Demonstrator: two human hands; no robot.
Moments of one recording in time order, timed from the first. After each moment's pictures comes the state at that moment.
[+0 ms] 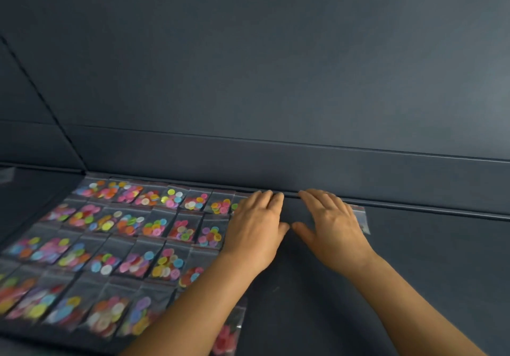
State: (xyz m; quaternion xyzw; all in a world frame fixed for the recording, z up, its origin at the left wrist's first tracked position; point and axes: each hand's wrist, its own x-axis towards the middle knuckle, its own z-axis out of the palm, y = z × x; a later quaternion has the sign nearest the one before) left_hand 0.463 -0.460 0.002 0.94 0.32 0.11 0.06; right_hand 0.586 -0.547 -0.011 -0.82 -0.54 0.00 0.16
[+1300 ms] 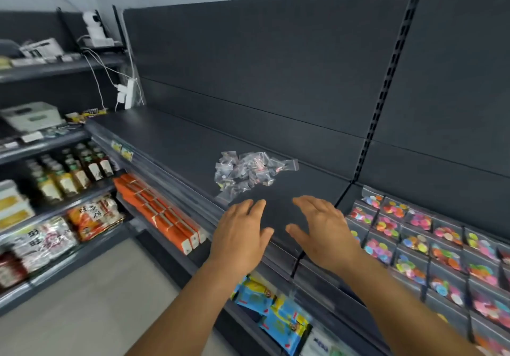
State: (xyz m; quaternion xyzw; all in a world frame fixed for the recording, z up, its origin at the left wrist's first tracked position) left_hand -0.063 -0.287 0.006 0.80 0.58 0.17 0.05; right_hand 0.106 -0.300 0.018 -0.65 -0.74 0.09 0.16
